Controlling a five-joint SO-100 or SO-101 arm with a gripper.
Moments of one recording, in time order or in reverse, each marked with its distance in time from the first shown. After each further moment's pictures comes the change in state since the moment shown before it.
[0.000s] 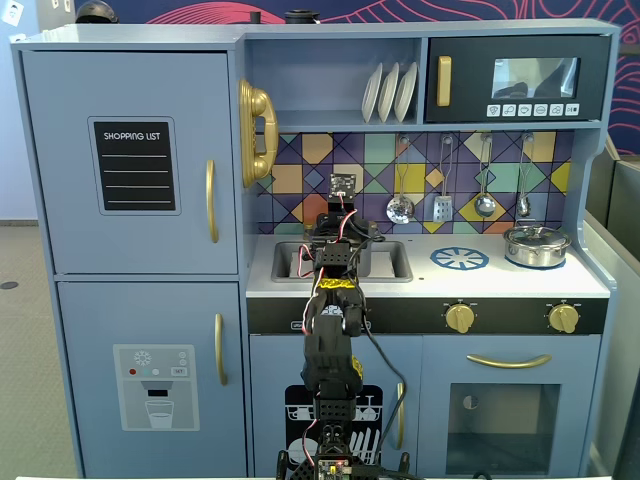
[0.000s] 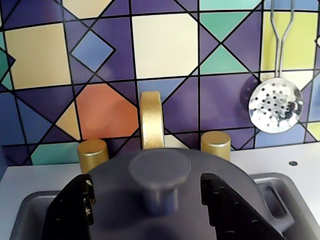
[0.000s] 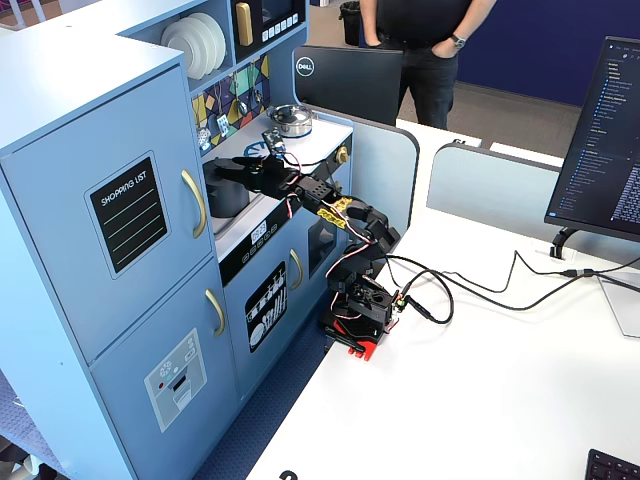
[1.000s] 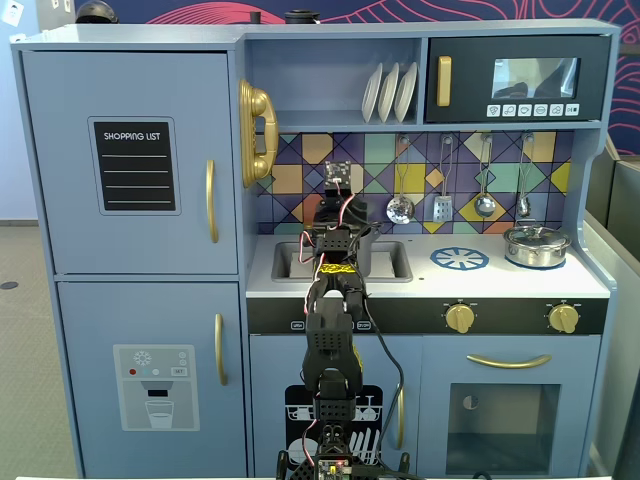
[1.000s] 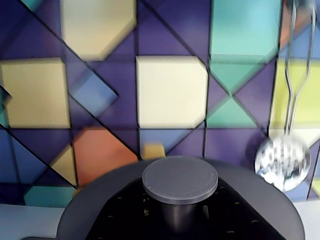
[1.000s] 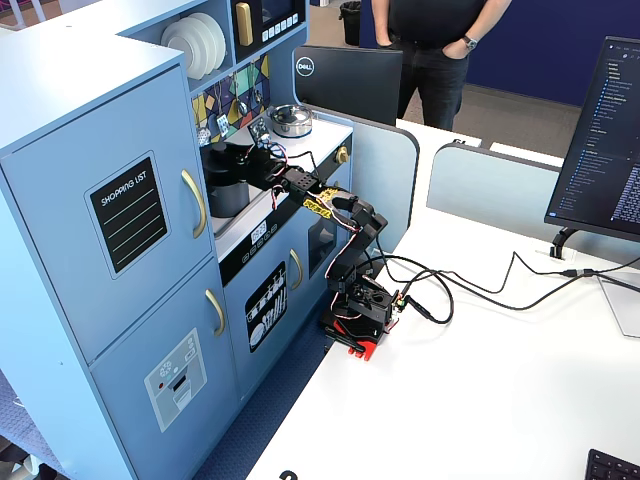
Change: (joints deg) arm -0.2 -10.1 -12.6 -3.2 -4.1
